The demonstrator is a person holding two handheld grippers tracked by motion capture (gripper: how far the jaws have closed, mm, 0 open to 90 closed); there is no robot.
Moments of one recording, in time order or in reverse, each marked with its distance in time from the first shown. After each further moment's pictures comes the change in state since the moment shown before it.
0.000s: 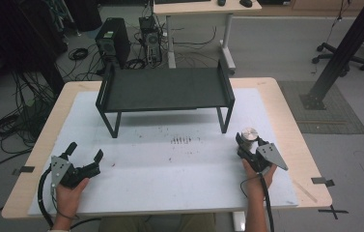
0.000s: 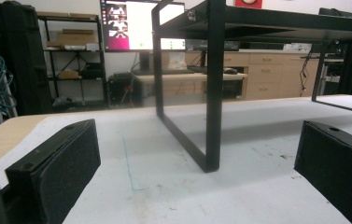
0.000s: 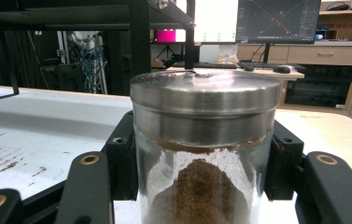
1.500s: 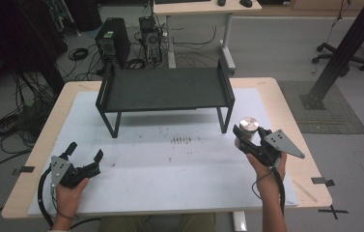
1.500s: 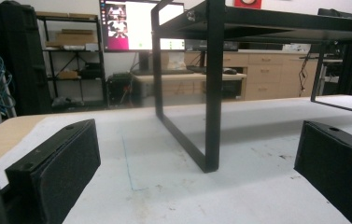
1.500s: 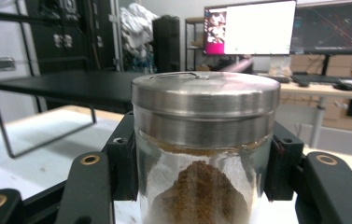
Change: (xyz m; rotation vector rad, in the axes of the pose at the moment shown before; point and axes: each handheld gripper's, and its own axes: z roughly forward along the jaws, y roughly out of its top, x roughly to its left) left arm 0.000 0.000 0.000 -0.002 -0.002 -0.001; right arm 0.020 0.101 -0.017 0.000 0.219 0.032
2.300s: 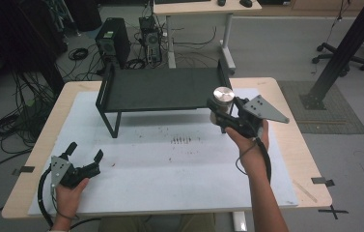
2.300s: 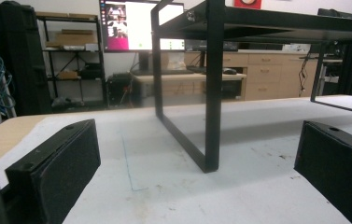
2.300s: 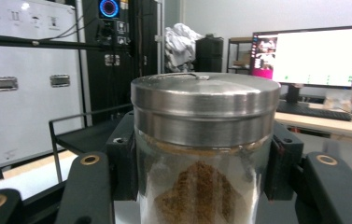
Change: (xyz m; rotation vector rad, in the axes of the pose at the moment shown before) left arm 0.000 0.000 0.000 0.000 -0.001 0.001; right arm 0.046 0.083 0.065 -0.049 0.191 -0.027
